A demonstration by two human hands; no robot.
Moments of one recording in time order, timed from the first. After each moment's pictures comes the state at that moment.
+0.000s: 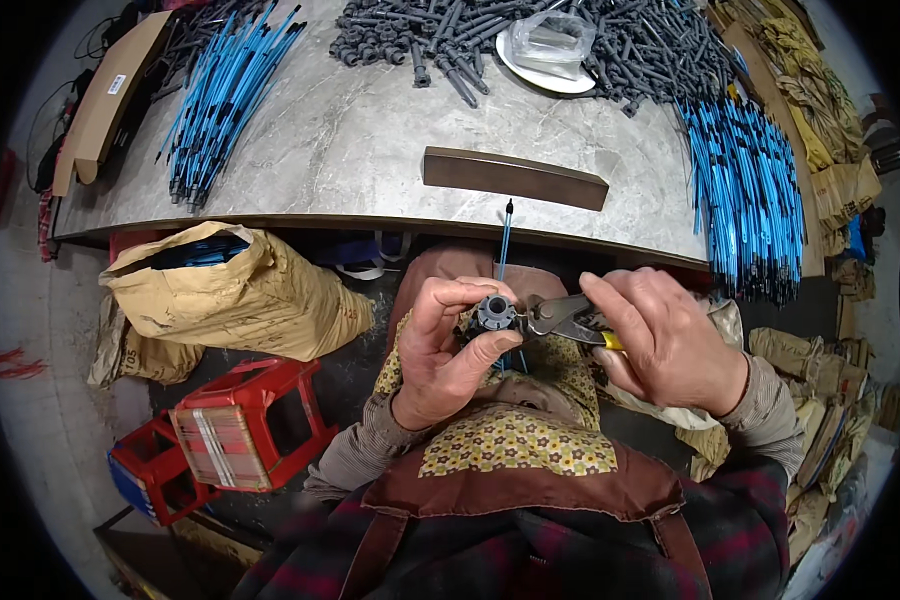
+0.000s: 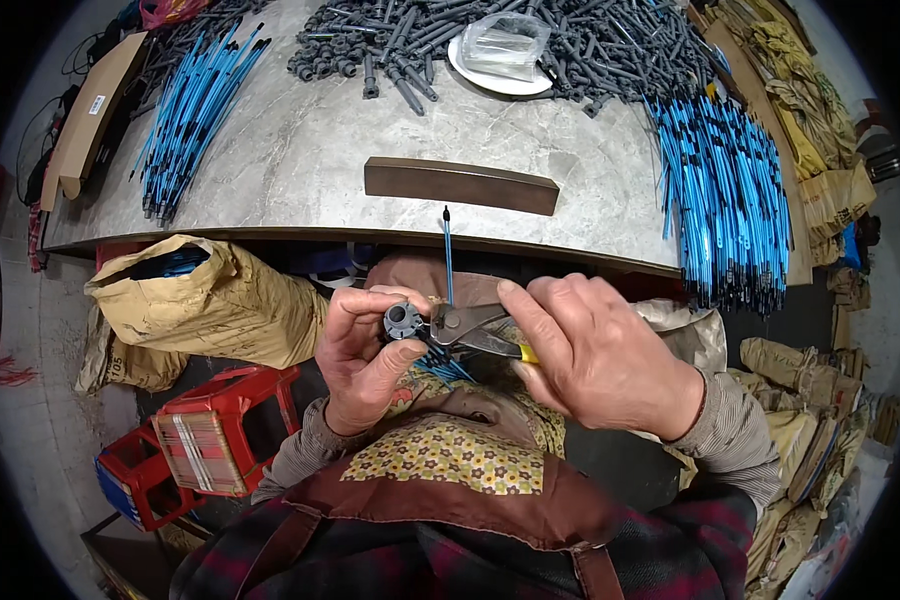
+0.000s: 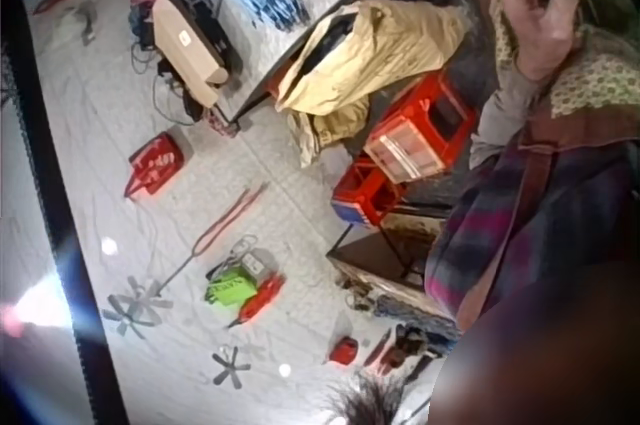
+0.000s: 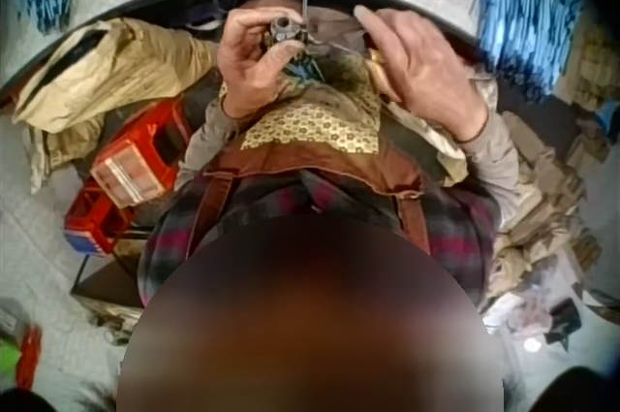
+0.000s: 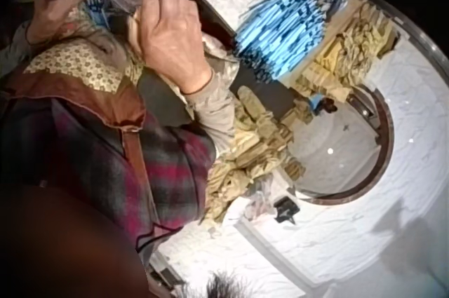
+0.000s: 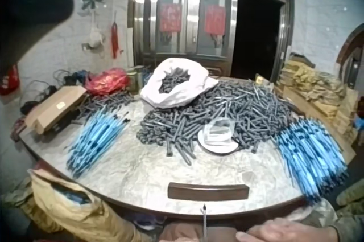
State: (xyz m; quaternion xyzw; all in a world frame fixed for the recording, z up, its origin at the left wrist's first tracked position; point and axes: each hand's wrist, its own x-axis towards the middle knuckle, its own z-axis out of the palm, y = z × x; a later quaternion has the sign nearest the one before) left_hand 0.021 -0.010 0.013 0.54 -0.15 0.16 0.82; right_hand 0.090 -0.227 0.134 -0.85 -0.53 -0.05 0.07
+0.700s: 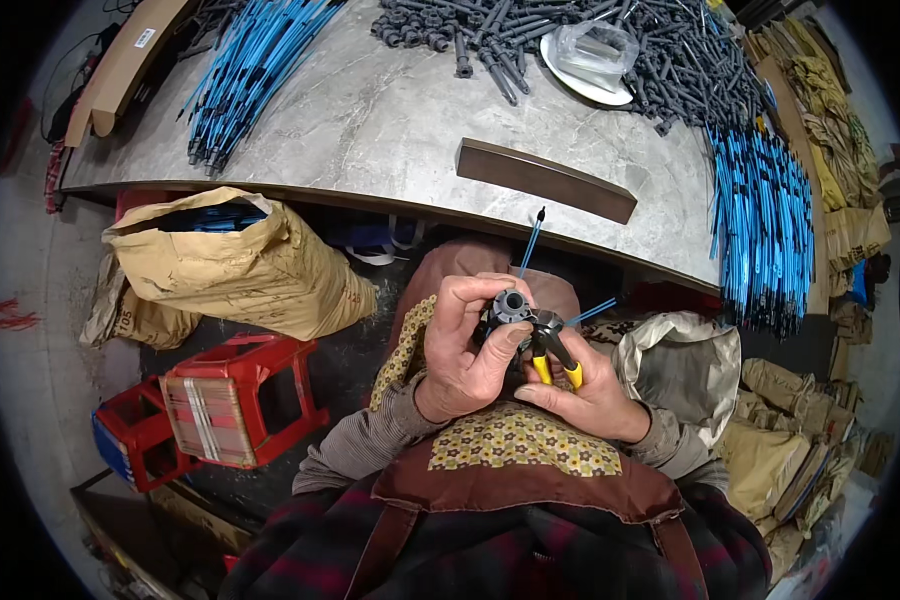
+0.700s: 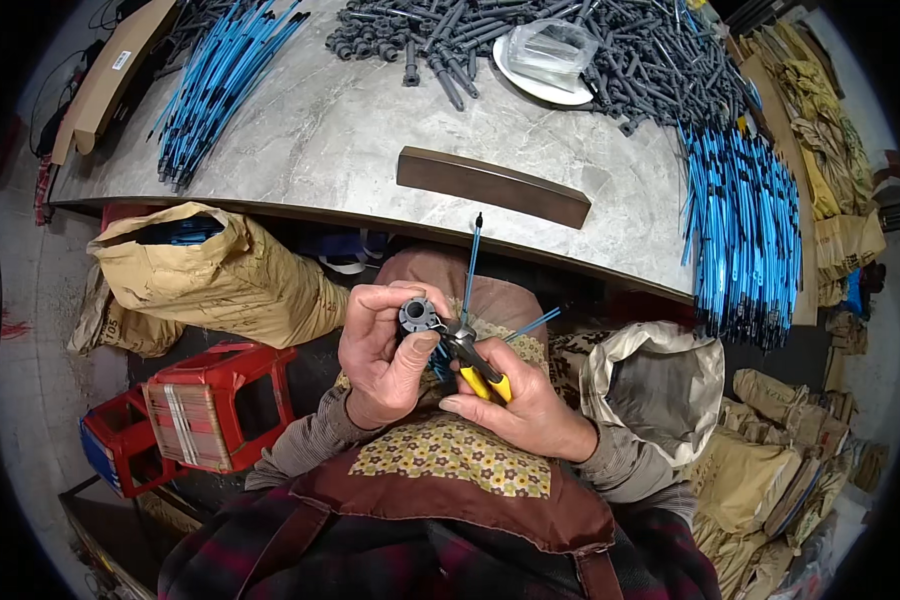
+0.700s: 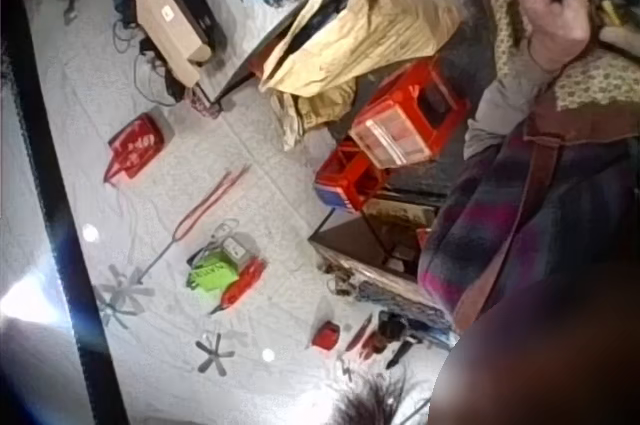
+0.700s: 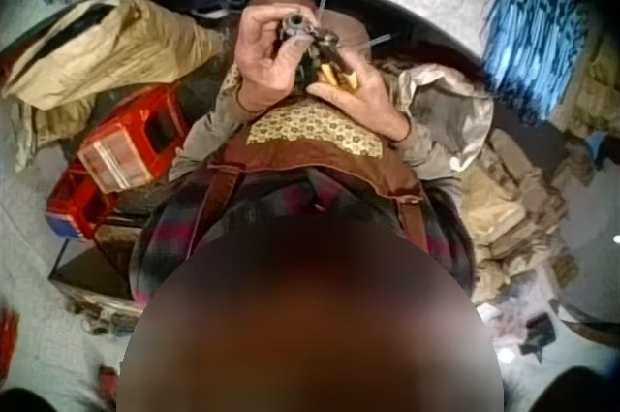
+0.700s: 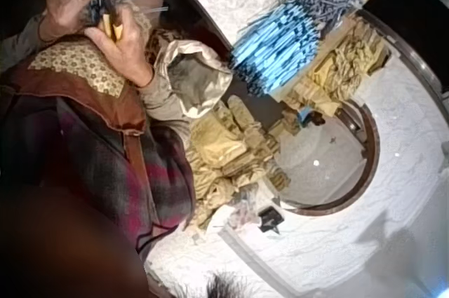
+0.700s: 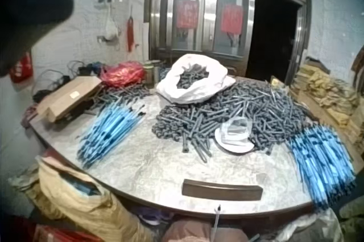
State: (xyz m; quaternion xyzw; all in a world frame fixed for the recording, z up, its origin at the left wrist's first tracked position) left_hand 0.019 -0.019 0.006 0.55 -0.10 0.23 0.80; right_hand 0.037 -0.196 0.048 -0.74 -0.22 0.32 0.54
